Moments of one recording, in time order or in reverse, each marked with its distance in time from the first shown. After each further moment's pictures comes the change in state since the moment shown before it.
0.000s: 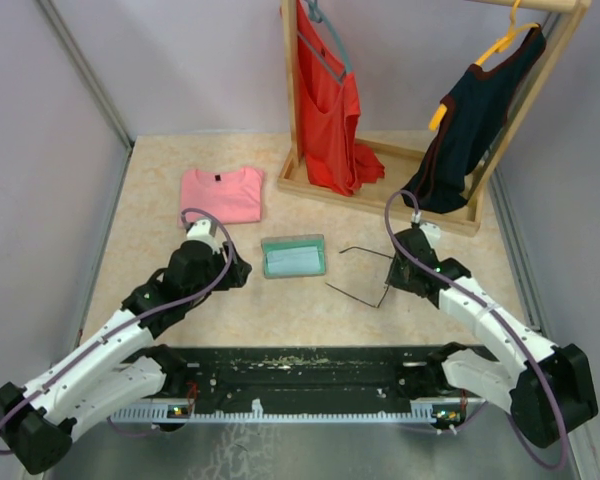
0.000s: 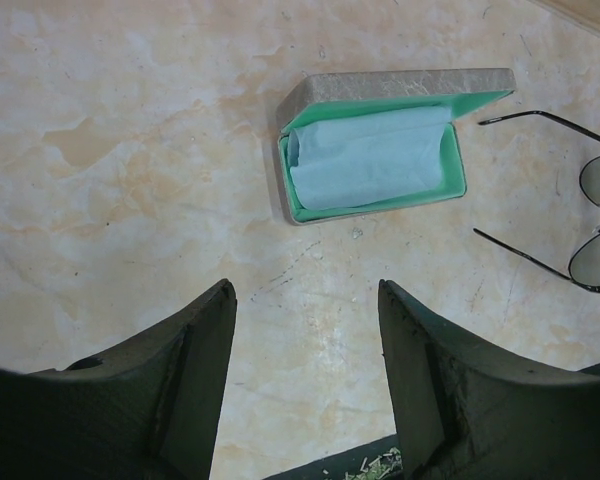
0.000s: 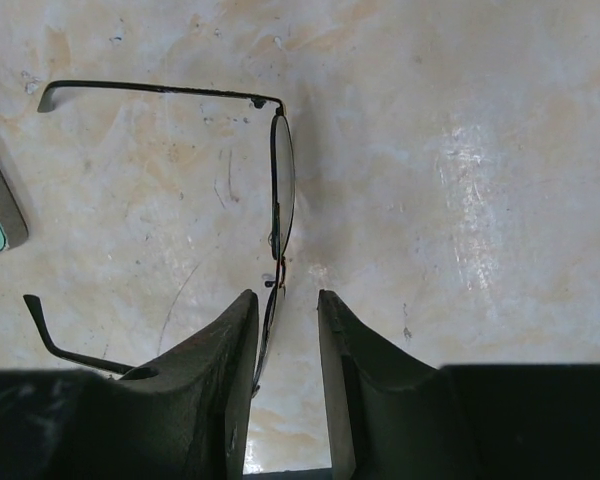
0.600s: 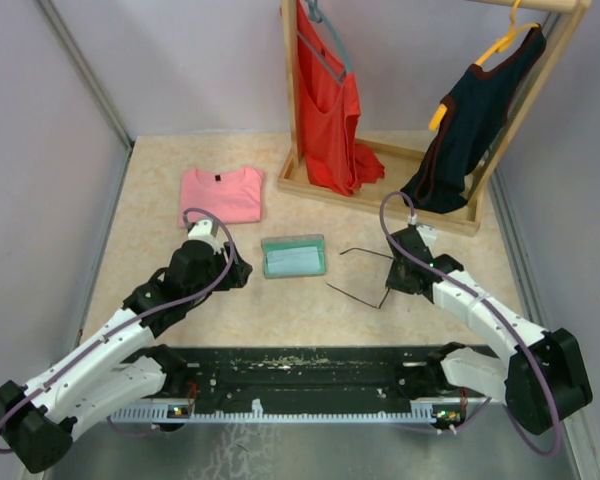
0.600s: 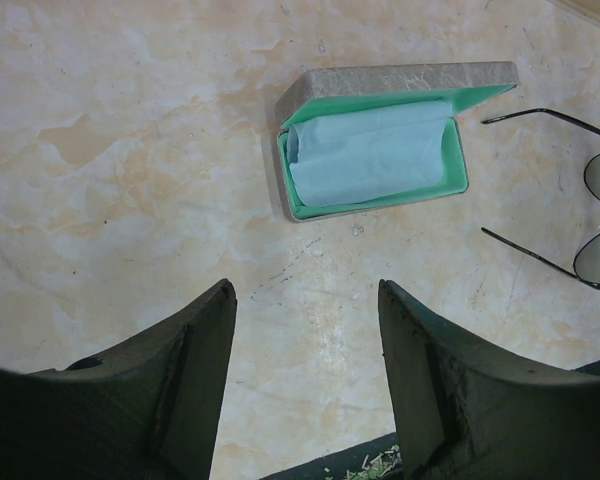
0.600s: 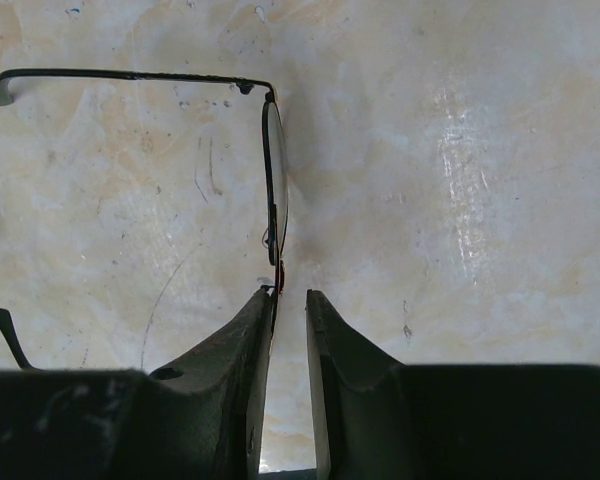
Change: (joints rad) left arm 0.000 0.012 0.000 0.001 0.008 0.003; right arm 0.000 0.087 0.003 0.000 -0.011 0.019
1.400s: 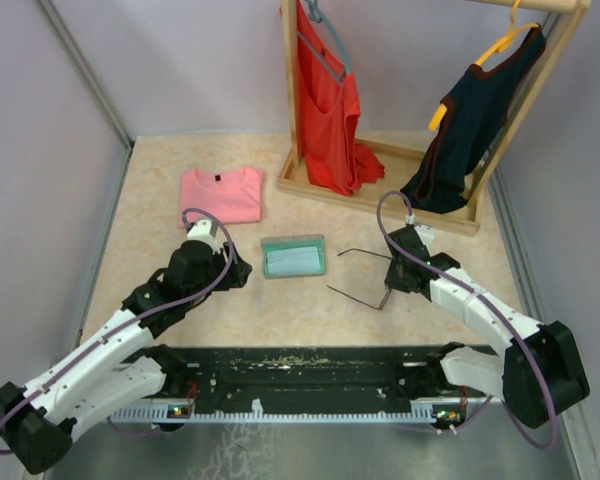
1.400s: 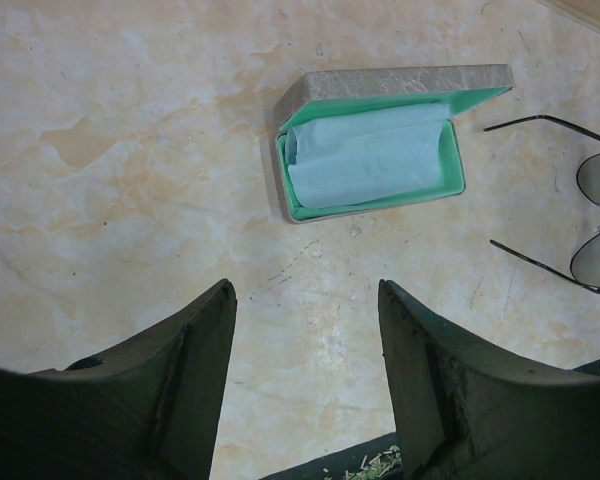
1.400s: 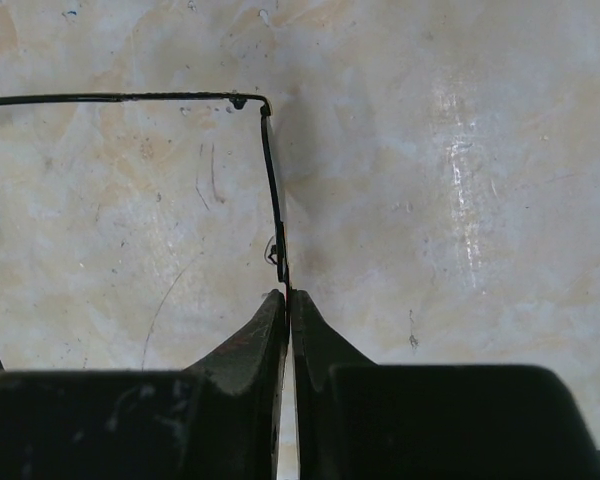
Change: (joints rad) left arm 0.000 -0.008 0.000 0.000 0.000 0.000; right arm 0.000 0.037 0.000 0.028 -0.002 -0.001
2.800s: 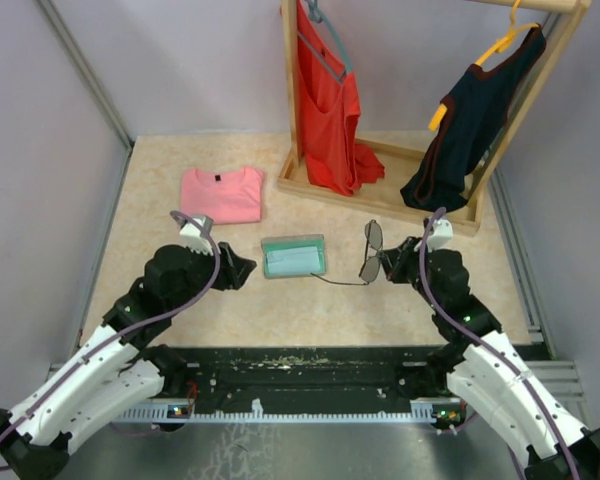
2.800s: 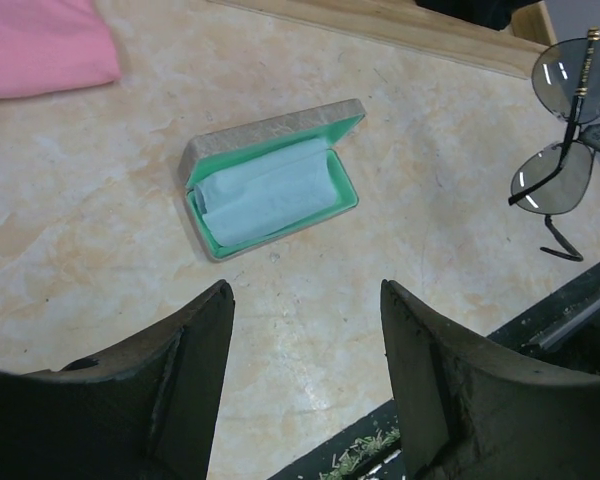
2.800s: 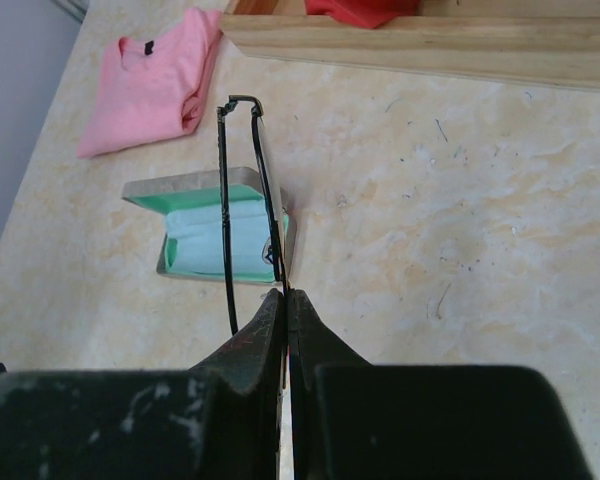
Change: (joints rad) left arm 0.001 -0.148 0.018 0.056 0.148 0.105; right arm 0.000 -0.575 -0.192 0.395 -0.239 -0.155
